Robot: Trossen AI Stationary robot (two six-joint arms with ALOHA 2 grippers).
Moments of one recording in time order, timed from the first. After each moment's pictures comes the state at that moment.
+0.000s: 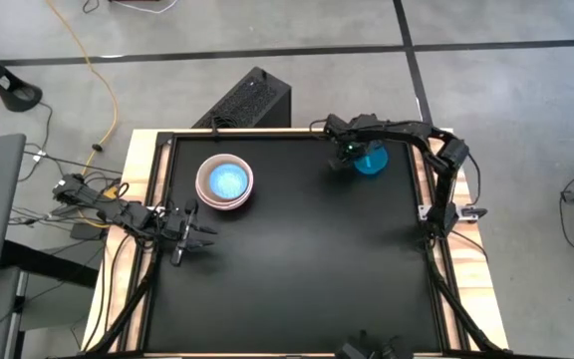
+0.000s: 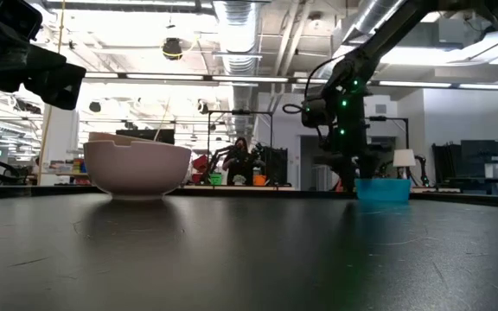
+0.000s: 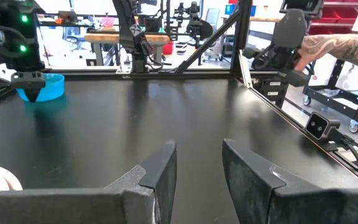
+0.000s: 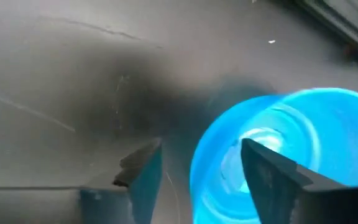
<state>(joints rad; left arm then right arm) -0.42 0.07 0.01 0.06 -0.28 -0.05 -0.69 1.87 1.27 -0.88 0.24 0.40</state>
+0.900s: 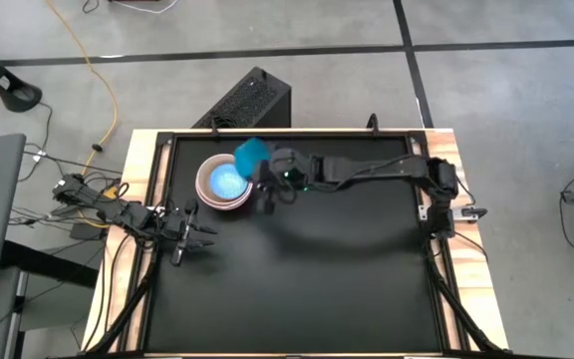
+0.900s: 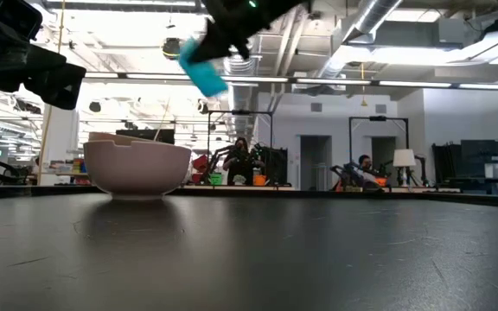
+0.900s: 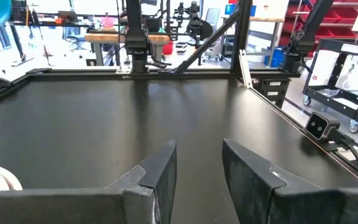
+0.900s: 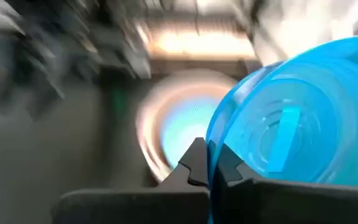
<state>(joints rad) -0.42 0.07 0.01 0.06 -0.28 -0.05 -0.09 1.88 1.66 -0.22 0.15 -0.08</state>
